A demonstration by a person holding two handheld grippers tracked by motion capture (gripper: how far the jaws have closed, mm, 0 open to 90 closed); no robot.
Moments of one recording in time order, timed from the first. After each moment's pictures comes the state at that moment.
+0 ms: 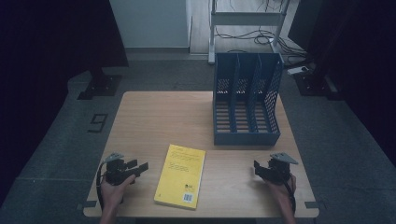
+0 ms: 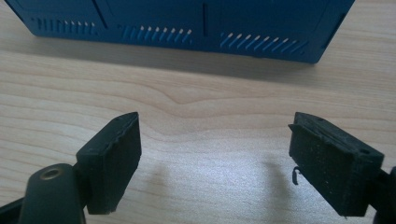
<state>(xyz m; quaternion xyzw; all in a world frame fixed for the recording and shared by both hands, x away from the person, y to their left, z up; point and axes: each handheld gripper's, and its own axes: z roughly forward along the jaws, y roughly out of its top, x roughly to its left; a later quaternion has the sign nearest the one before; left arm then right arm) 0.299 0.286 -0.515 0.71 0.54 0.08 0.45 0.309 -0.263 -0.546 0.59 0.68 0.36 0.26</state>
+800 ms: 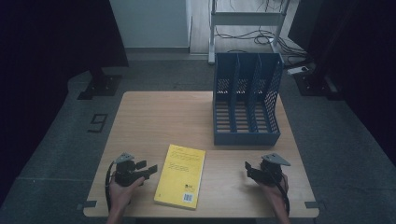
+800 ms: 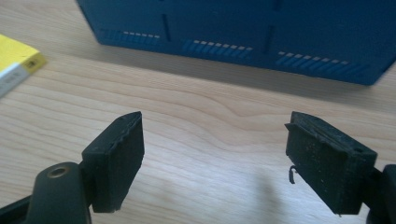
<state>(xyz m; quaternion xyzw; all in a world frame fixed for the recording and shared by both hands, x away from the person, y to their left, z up) 0.298 0.256 -0.515 0.73 0.51 0.07 0.44 0.302 -0.232 -0.537 0.55 0.70 0.39 0.25</state>
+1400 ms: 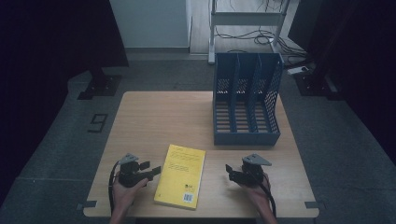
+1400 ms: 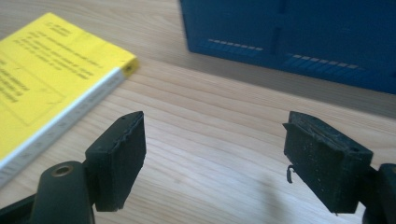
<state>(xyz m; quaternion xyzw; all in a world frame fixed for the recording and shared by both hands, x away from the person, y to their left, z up) 0.295 0.244 -0.515 0.74 0.50 0.07 0.44 0.298 -0.174 -0.532 0.50 0.73 0.42 0.21</state>
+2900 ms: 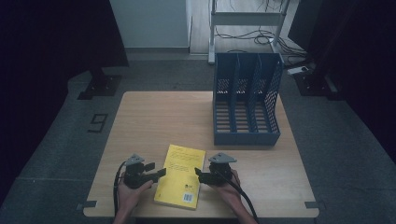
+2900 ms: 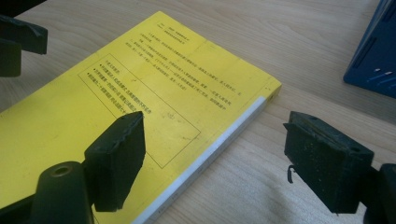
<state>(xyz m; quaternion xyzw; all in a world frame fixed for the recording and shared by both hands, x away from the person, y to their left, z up) 0.293 0.228 -0.517 0.75 0.49 0.07 0.44 0.307 -0.081 -0.531 0.44 0.77 0.44 0.16</state>
